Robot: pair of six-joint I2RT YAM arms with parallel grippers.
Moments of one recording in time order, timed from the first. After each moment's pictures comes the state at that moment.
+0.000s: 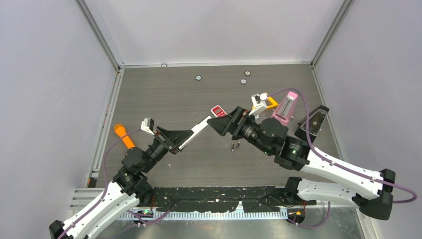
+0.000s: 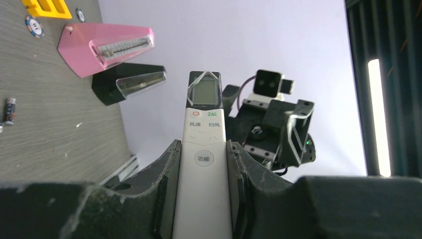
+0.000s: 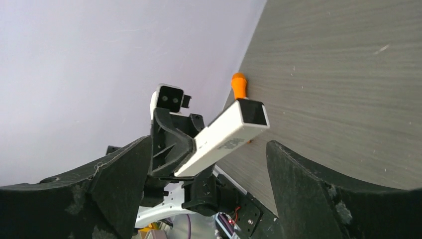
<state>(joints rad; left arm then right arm) -0.73 0.38 0.29 0.26 0.06 -1.47 1.07 0.88 0.88 -0.02 0.26 0.95</state>
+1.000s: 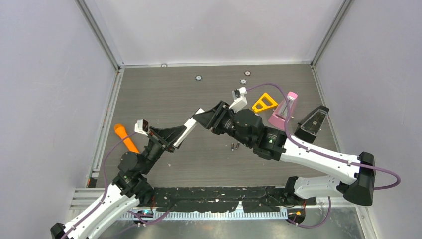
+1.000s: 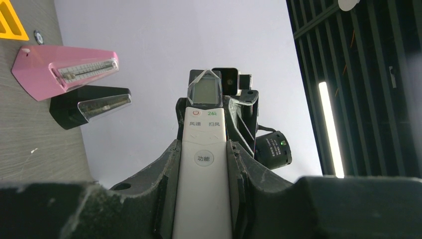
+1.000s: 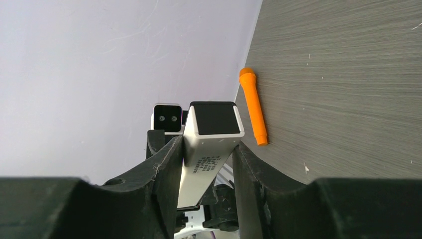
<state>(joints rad) -0.73 0.32 0.25 0.37 -0.04 -1.59 1.10 1.18 1.06 -0.02 0.29 1.11</state>
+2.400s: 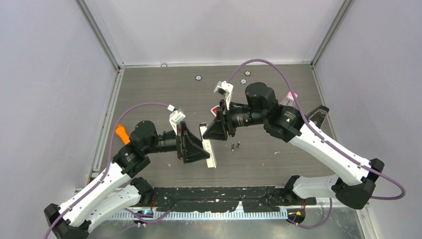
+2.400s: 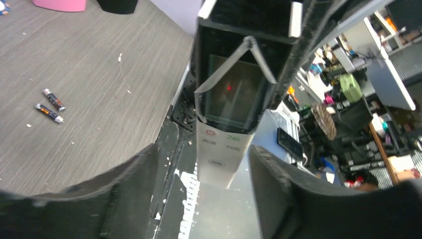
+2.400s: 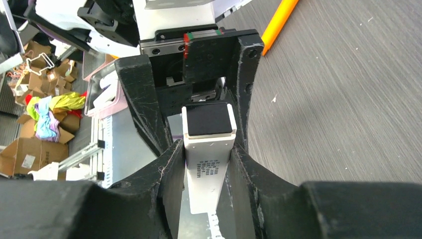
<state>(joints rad) -0.72 0.71 0.69 -0.08 0.69 -0.64 0.88 1.22 1.37 -0.49 -0.59 0.34</state>
